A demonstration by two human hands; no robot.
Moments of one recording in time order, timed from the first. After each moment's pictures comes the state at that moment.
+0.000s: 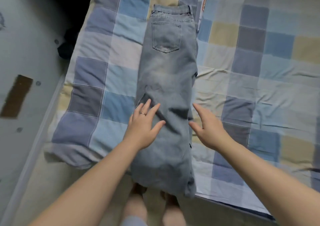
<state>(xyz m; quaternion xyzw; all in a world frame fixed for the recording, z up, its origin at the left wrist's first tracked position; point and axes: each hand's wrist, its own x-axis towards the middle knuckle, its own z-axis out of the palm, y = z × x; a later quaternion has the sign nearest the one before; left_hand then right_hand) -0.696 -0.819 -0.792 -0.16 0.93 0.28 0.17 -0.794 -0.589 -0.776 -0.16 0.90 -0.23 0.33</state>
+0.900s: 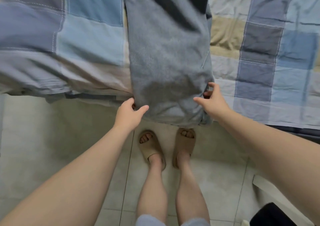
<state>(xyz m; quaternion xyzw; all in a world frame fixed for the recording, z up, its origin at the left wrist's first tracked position) -0.430 -0.807 -0.982 -0.37 0.76 0.47 0.24 -0.546 -0.539 -0.989 0.17 0.85 -0.36 0.35</state>
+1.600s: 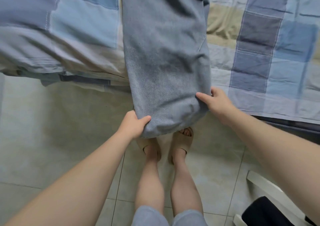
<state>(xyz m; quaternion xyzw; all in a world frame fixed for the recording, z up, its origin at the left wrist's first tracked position) -0.372 -0.752 -0.971 -0.42 0.68 0.51 0.30 -0.520 -0.497 -0.976 0.14 0.80 -0.42 0.39</state>
